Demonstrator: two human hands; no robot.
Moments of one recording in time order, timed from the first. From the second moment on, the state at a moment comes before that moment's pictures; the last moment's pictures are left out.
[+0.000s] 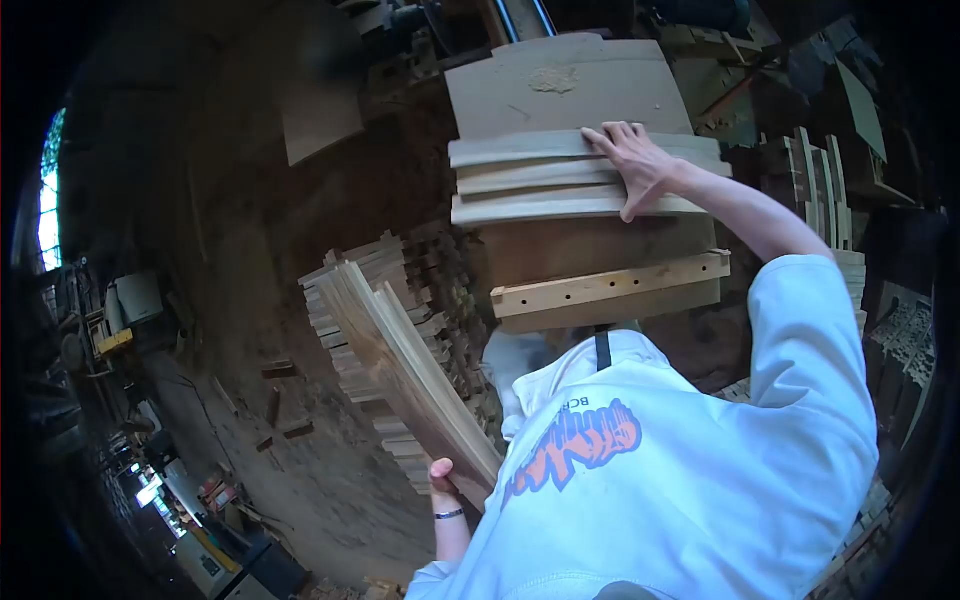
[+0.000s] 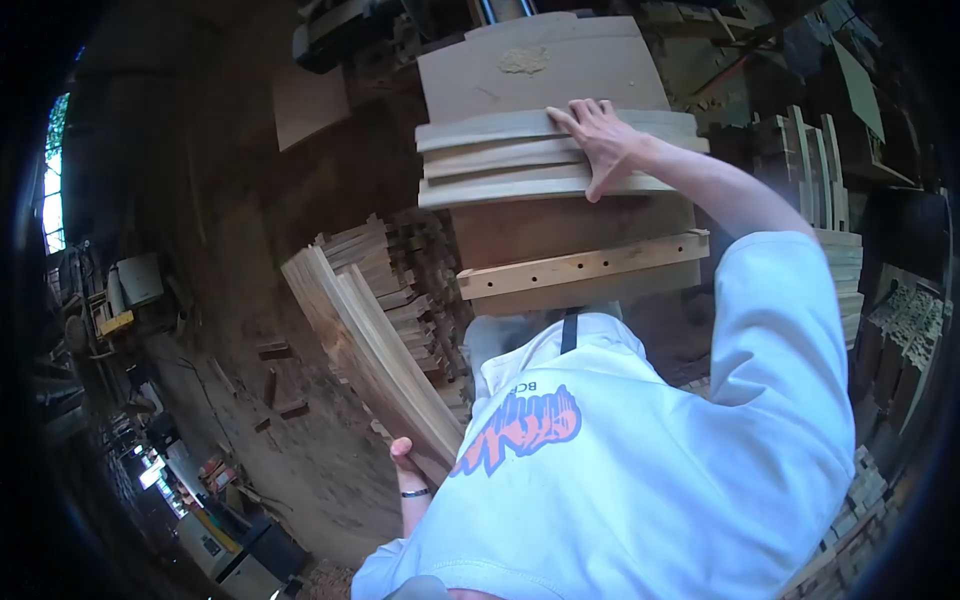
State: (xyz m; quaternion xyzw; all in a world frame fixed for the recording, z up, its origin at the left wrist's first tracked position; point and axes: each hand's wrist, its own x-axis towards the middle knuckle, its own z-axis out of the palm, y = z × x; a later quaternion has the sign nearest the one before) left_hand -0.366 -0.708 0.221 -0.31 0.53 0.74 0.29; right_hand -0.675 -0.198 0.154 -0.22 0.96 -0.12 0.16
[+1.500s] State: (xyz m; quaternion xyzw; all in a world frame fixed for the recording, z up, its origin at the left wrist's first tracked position) left_hand -0.580 -0.593 0.086 -0.20 0.77 0.57 0.19; right_hand -0.478 -0.088 0.096 0.38 0.84 -0.37 0.14
